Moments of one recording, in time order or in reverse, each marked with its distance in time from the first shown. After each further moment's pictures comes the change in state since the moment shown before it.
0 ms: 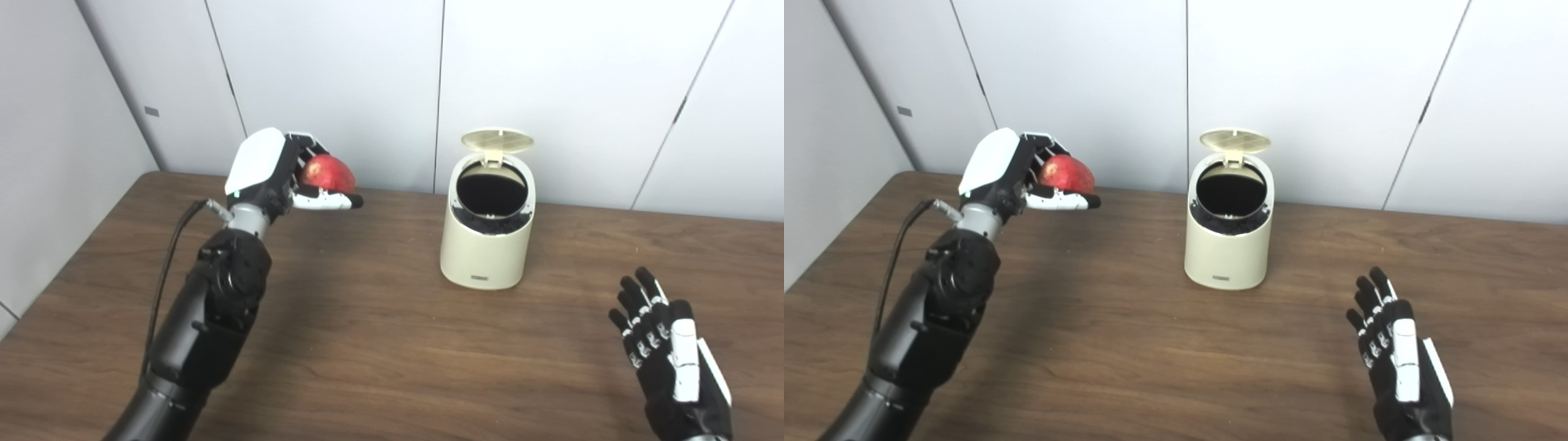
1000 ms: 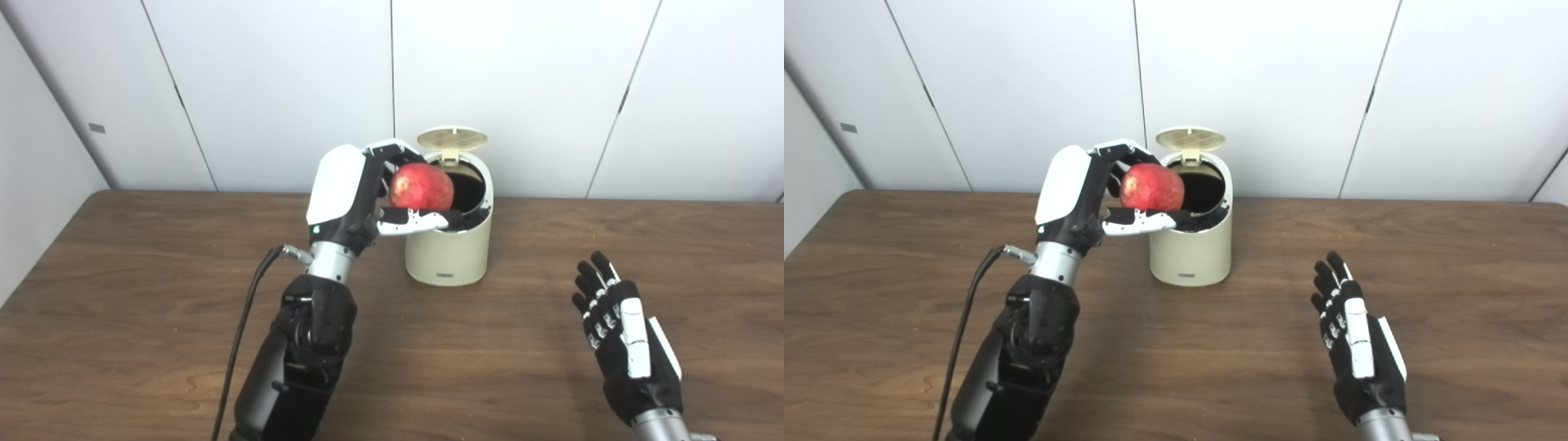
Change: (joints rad) left arm -0.026 -0.327 -0.126 -0.034 0.079 -0.124 0.080; right arm 0.001 0.034 -0.005 0.000 -0.003 -0.007 -0.021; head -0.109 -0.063
